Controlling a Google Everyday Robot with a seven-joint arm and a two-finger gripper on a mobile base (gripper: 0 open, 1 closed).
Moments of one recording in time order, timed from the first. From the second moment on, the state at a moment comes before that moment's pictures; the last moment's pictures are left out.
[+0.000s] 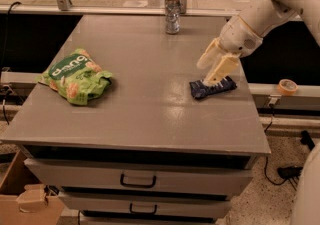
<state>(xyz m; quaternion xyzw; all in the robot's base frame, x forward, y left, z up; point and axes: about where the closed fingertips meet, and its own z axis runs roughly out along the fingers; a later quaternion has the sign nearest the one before) 0.597 -0.142 0.858 -0.71 0.64 0.20 0.21</state>
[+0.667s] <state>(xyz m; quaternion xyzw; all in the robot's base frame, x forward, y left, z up) 0.595 -0.143 0.848 -0.71 0.64 0.20 0.20</state>
